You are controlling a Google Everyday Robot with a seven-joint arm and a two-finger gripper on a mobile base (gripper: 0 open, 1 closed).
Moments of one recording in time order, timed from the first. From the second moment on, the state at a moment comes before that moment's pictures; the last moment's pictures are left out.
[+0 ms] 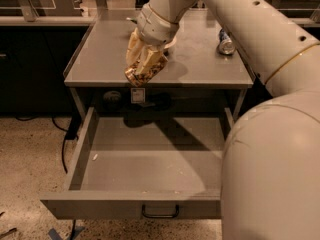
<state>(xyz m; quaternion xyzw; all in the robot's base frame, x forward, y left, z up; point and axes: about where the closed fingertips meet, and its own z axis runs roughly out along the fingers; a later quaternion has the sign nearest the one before) 0.639 0.051 0.906 -0.89 0.37 0.09 0.24</state>
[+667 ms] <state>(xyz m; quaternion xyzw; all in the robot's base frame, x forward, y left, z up) 0.675 0.034 0.918 -0.89 0.39 0.06 0.23</state>
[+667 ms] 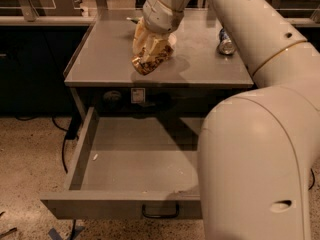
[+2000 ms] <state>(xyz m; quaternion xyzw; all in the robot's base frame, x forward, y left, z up) 0.709 0.017 0.903 -0.88 0.36 0.07 0.30</state>
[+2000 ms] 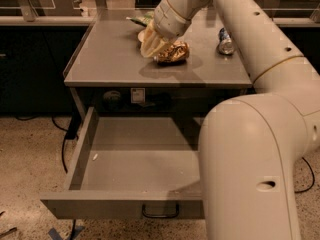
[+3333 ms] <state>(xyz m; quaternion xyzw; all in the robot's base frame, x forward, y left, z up) 0.709 0.017 0.903 -0.88 0.36 0.07 0.30</state>
